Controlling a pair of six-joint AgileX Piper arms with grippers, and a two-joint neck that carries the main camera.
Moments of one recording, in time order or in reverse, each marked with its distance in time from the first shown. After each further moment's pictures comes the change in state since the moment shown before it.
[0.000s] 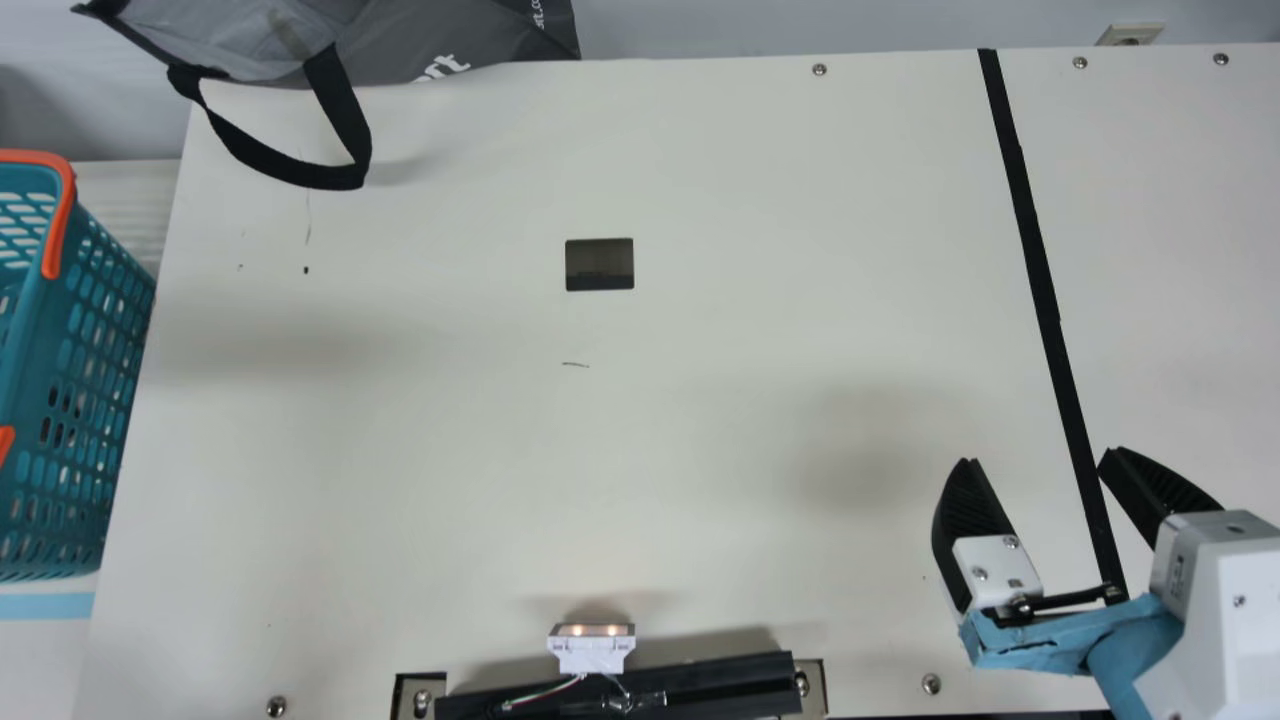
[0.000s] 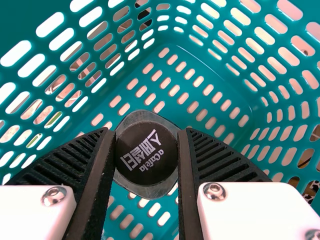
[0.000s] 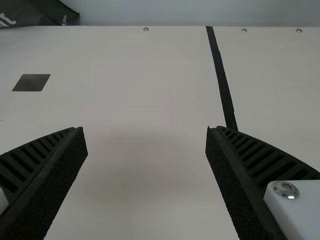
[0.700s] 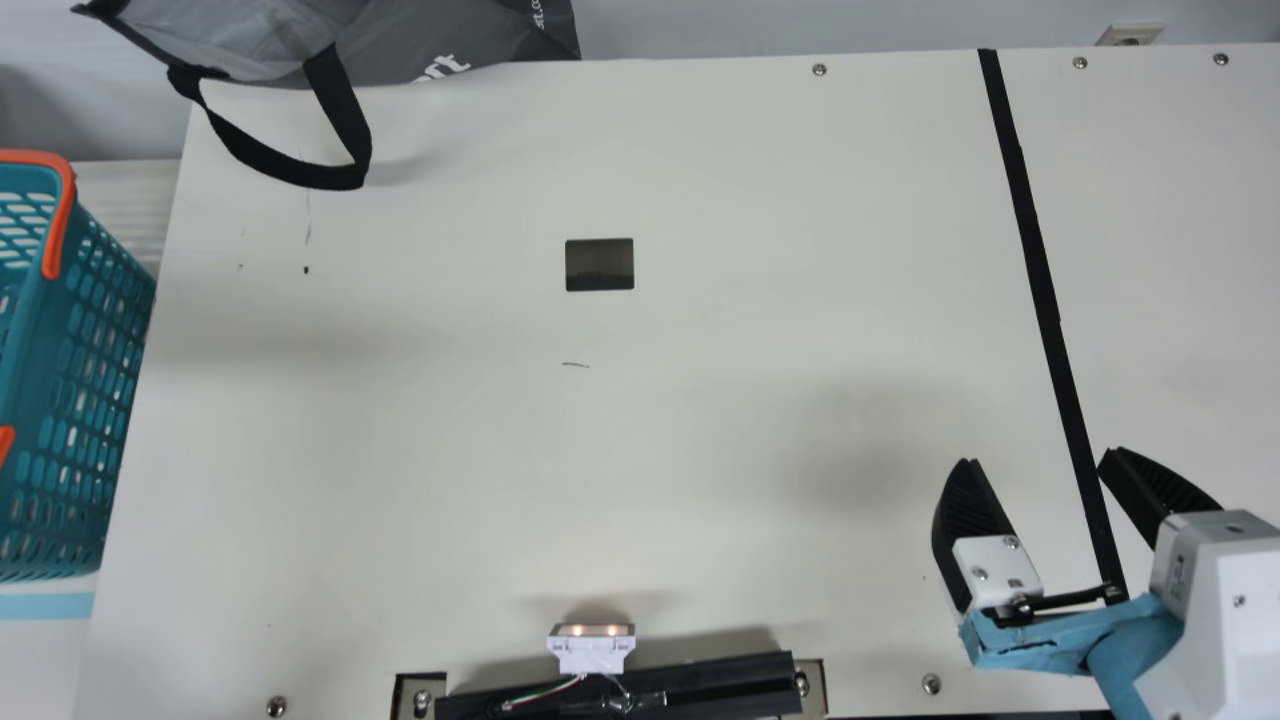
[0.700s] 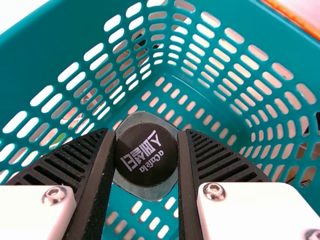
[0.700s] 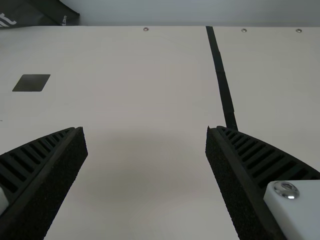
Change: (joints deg) left arm 0.1 -4.3 -2.3 -0.7 1.9 1.4; right arm 0.0 0.0 0.0 0.0 0.0 0.0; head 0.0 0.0
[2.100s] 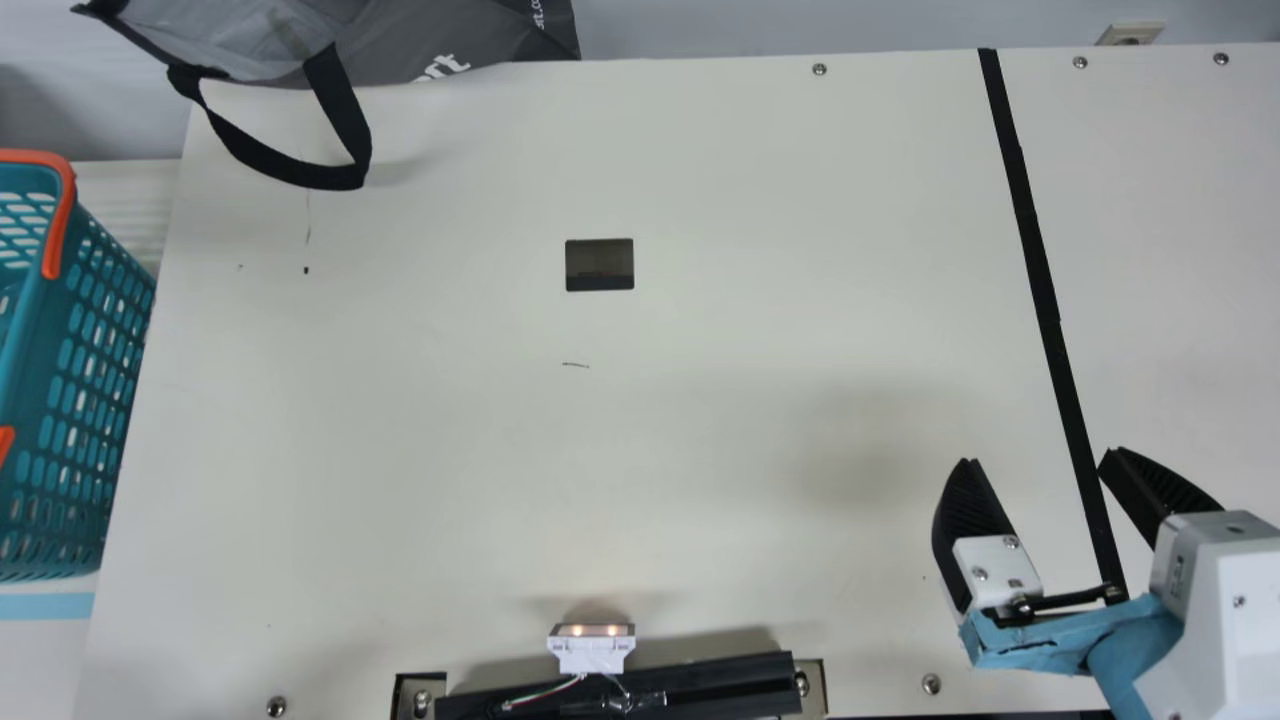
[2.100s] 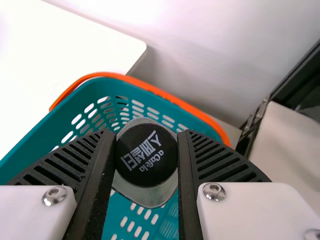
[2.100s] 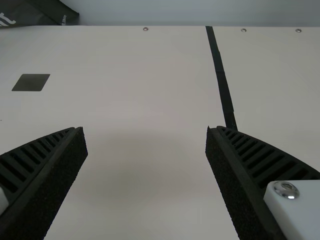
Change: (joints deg) left arm -10.4 -15.4 -8.3 13.7 10.6 -13.7; right arm 0.0 0.0 0.0 -0.1 0.1 0.0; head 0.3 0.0
